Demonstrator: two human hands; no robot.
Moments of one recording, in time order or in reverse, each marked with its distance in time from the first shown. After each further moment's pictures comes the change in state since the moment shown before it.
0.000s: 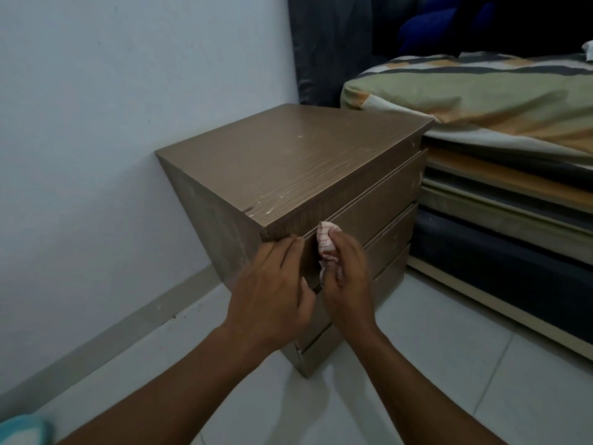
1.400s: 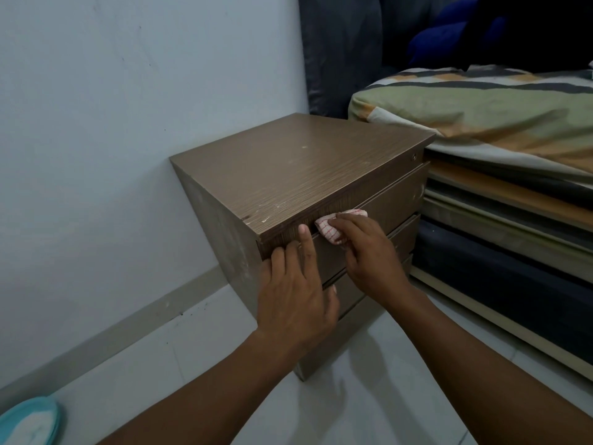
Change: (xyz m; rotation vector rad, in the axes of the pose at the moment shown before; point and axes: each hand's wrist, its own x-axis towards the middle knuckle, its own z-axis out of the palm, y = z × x) left_hand 0.013 0.052 0.019 0.213 0.031 -0.232; right_hand 0.075 0.006 -0.059 -0.372 -0.324 -0.272
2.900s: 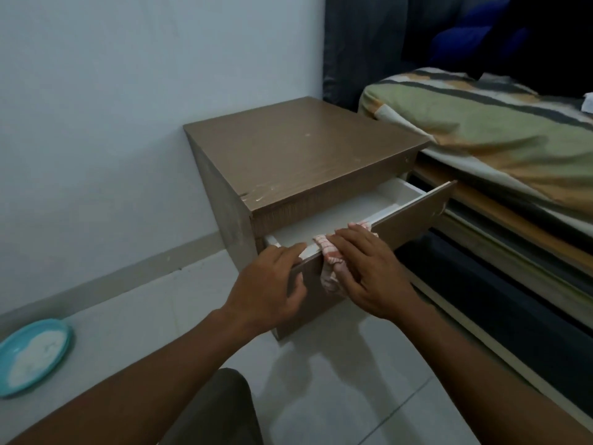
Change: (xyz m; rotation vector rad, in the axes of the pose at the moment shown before) left_hand -0.031 0.007 -0.054 -0.445 -0.036 0.081; right_hand -0.049 0.006 -0.079 -0.114 -0.359 -0.155
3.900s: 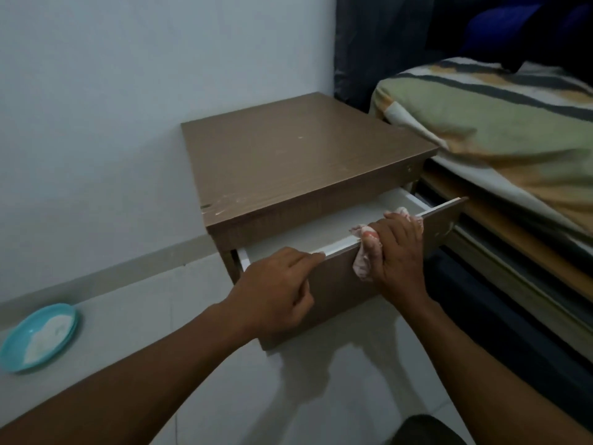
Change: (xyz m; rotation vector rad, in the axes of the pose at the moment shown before) left_hand 0.068 0.044 0.035 0.171 -0.154 0.060; right_hand 0.043 0.122 0.010 0.083 0.389 0.079
